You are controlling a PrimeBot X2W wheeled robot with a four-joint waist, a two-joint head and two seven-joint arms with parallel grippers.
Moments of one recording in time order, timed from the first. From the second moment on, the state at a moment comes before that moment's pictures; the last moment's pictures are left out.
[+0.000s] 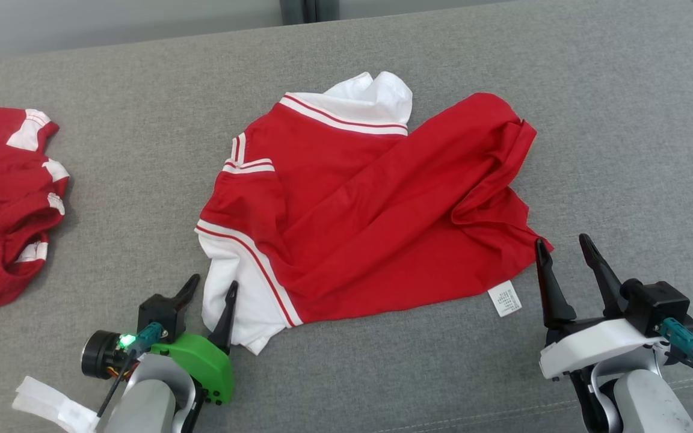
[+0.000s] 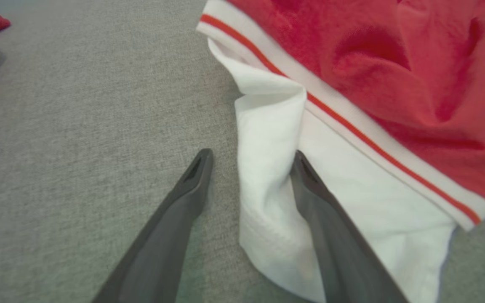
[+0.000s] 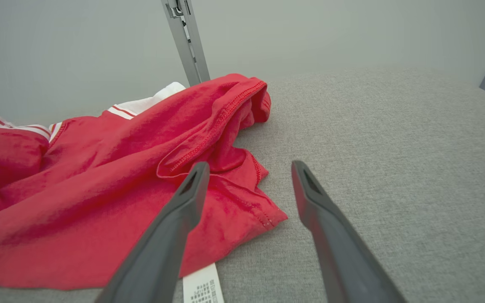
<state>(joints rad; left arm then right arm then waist) -0.35 0.14 -0.30 0.74 -0.23 -0.13 -0.27 -0.12 -0.09 0.03 0.25 0.21 0.13 -0.26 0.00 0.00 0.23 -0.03</state>
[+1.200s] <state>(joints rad) 0.03 0.16 -0.28 0.24 -0.28 -0.01 -0.19 -0.06 -0.08 0.01 0.27 0.21 0.13 -0.26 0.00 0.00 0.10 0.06</state>
